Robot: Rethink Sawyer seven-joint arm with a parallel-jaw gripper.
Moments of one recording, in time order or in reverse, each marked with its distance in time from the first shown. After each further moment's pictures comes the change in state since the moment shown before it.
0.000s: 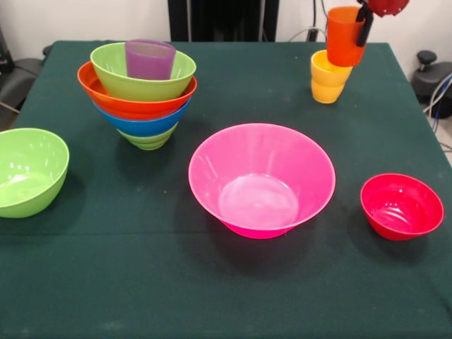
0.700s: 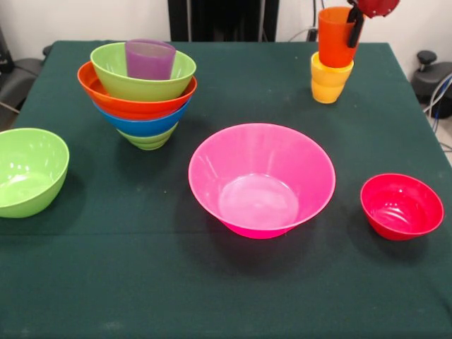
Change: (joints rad) arm -0.027 -0.008 0.006 -0.005 -0.021 0.022 -0.001
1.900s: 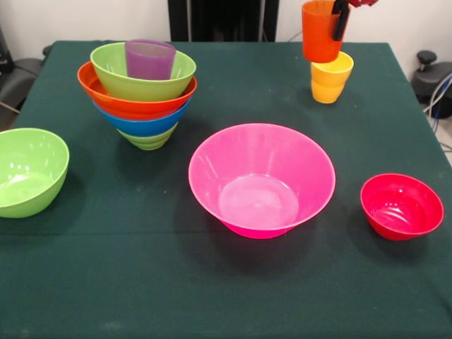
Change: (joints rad) arm -0.079 -0.057 0.000 -0.015 -0.091 0.015 -0.002
